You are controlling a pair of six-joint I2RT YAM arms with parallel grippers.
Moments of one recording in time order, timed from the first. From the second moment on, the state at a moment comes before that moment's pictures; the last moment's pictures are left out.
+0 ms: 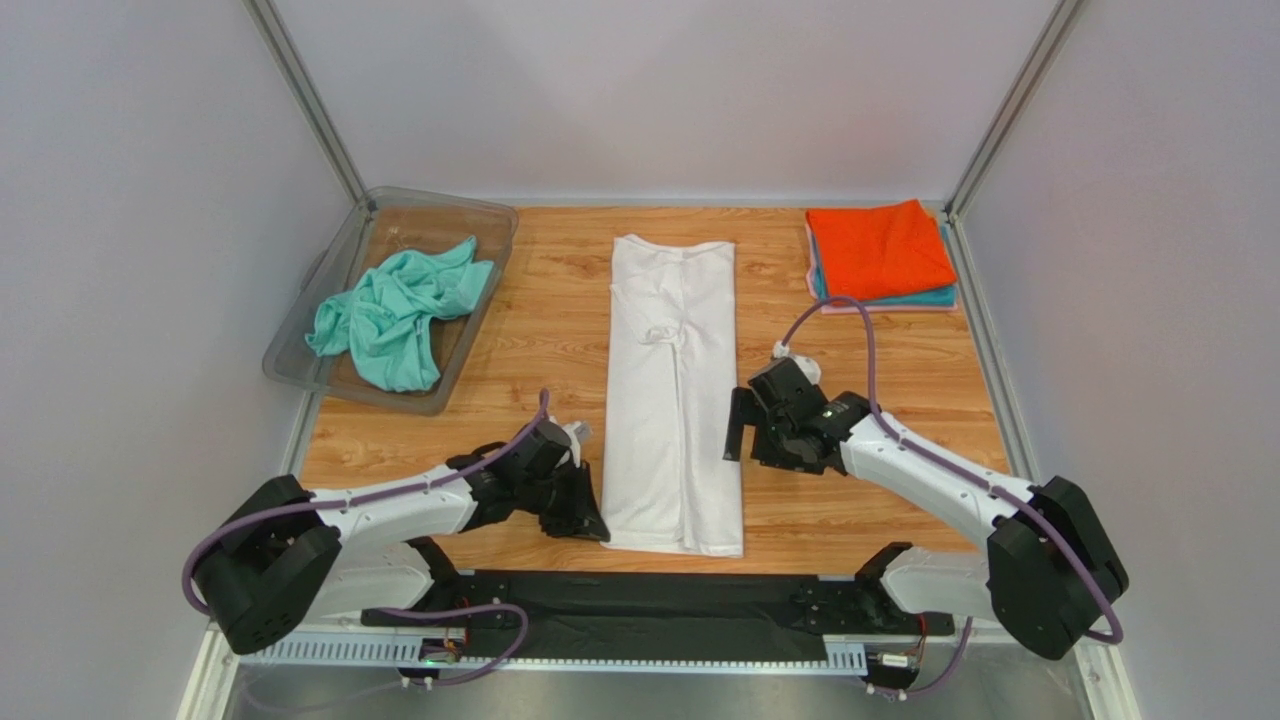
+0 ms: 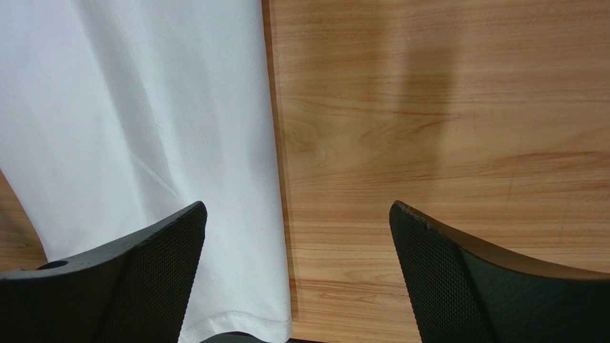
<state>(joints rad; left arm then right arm) -0.82 1.16 0.35 -0.14 0.35 -0.90 0.65 1.23 0.70 -0.58 0.14 0.75</state>
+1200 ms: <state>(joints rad) -0.82 1.02 0.26 -0.15 0.30 -0.94 1.00 1.11 0.50 -0.58 -0.13 0.98</state>
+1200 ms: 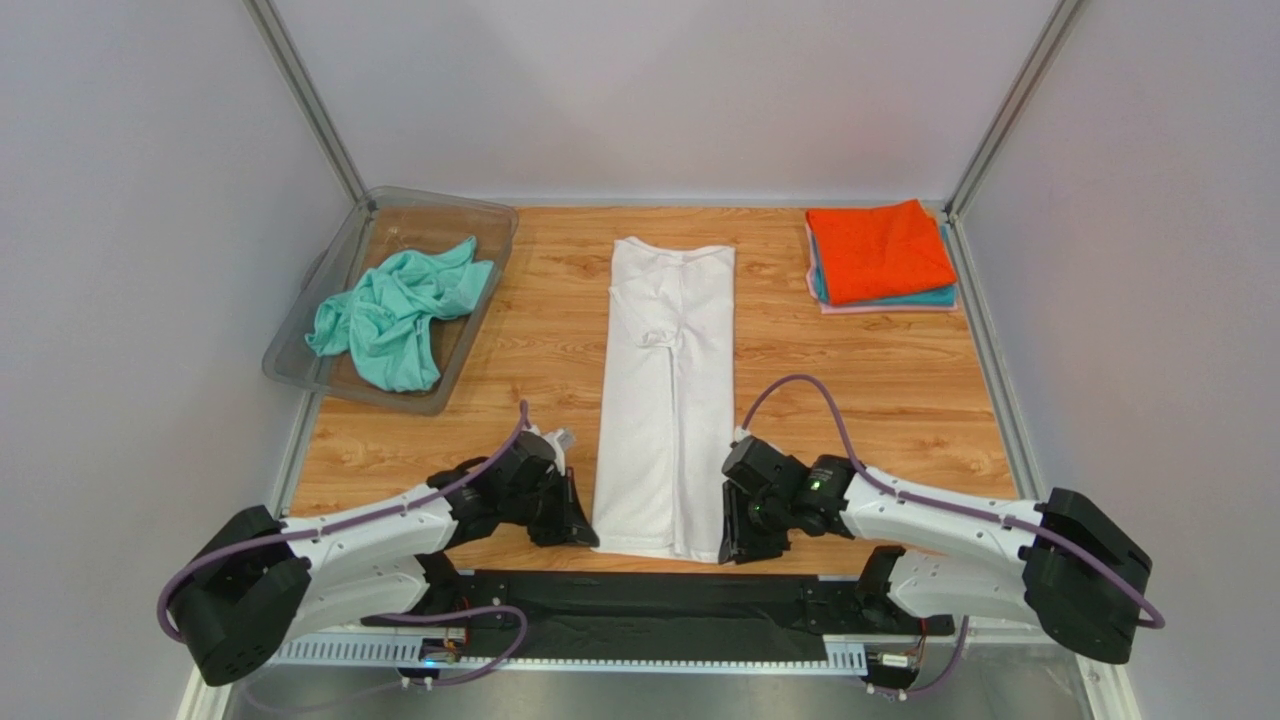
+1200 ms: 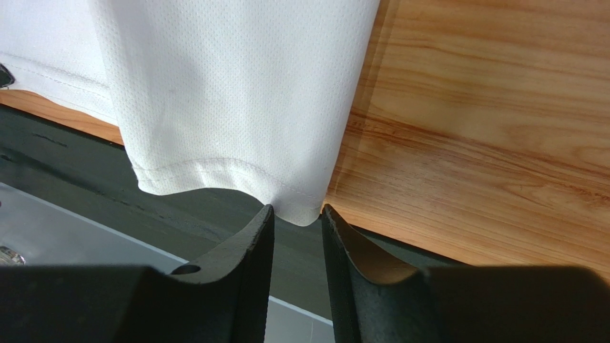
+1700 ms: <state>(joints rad) -0.82 0.96 0.21 -0.13 0.33 -0.98 1.05 1.14 0.48 -0.56 -0.12 1.02</state>
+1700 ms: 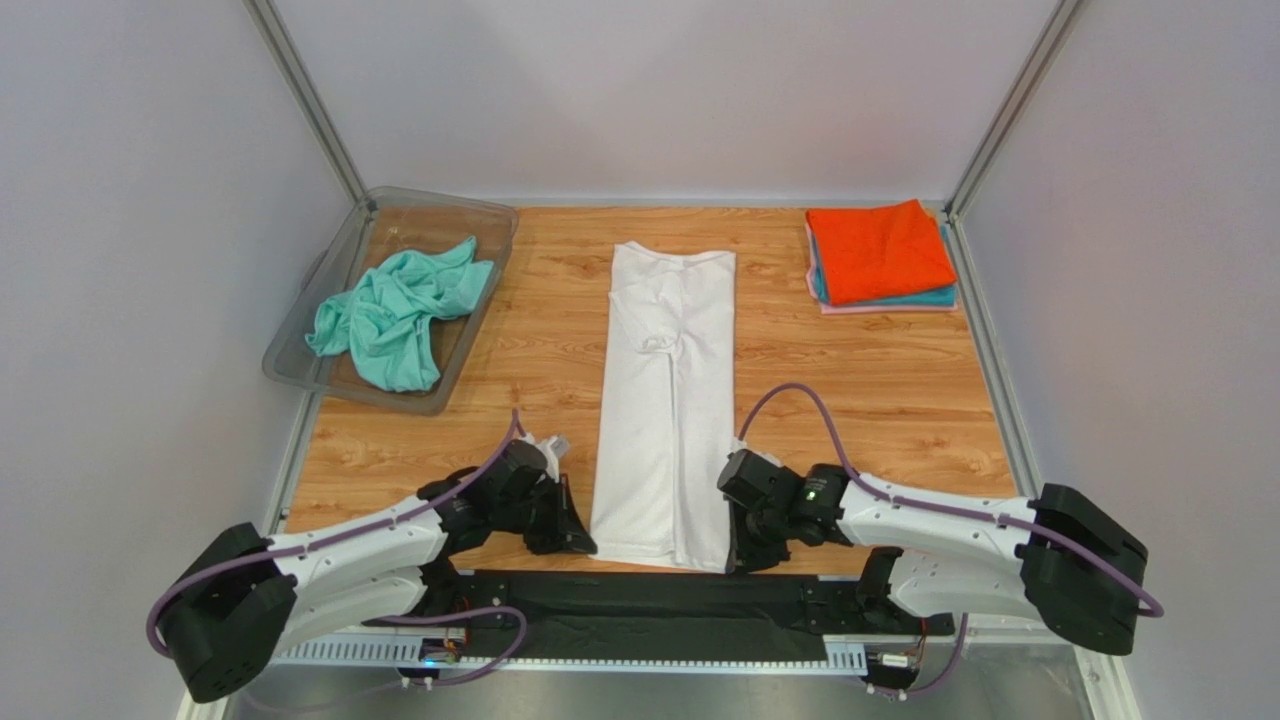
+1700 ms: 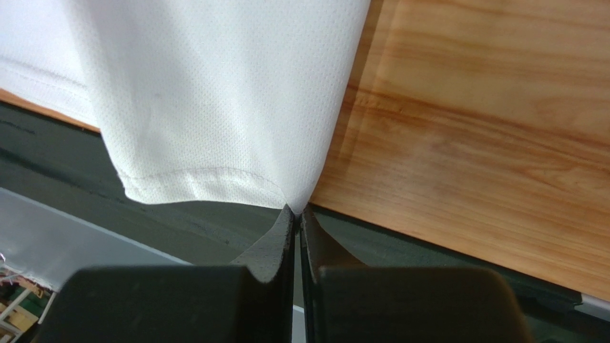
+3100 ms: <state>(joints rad) -0.61 1.30 0.84 -0.30 0.25 -0.69 0.68 1.30 1.00 -0.62 0.10 0.64</state>
